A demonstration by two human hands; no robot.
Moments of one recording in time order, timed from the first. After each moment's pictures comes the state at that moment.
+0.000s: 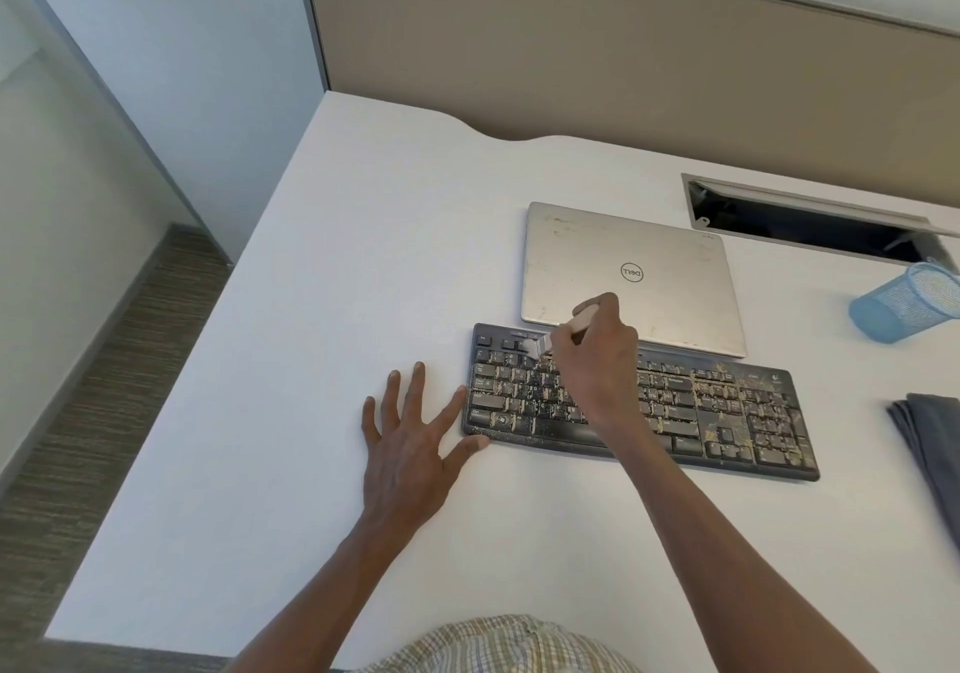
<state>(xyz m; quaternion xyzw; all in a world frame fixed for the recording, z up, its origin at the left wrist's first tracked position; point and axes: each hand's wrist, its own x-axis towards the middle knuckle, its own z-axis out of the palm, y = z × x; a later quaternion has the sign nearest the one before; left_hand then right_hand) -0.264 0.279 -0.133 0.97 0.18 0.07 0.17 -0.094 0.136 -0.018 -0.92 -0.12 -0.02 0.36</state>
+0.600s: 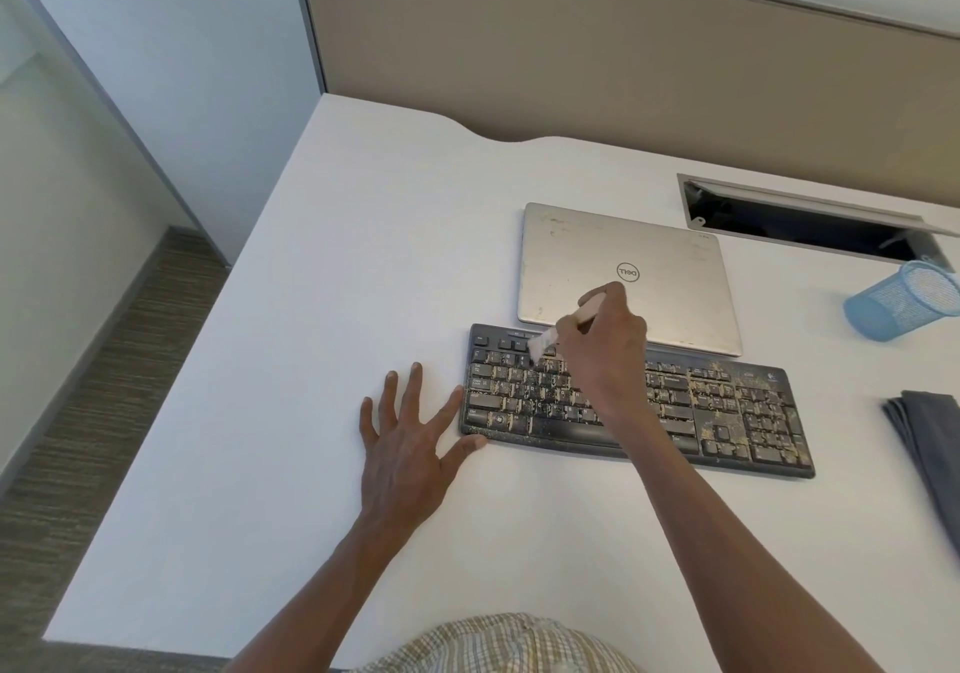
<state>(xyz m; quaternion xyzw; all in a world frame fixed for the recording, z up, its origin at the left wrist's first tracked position) -0.264 0.279 -0.133 0.97 0.19 0.06 0.17 -0.086 0.131 -0.009 -0.92 -0.11 -0.01 0.38</state>
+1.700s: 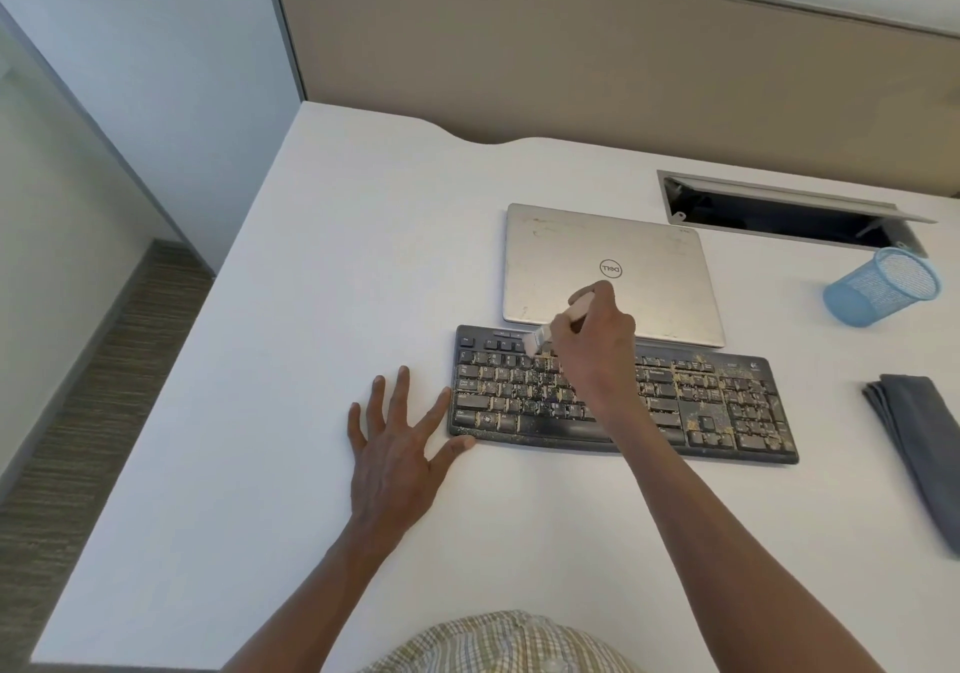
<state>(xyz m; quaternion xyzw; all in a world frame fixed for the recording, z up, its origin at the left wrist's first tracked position) -0.265 0.280 -0.135 0.96 0.18 0.07 0.18 -0.083 0.121 -0.014 -0.92 -0.11 -0.02 0.36</state>
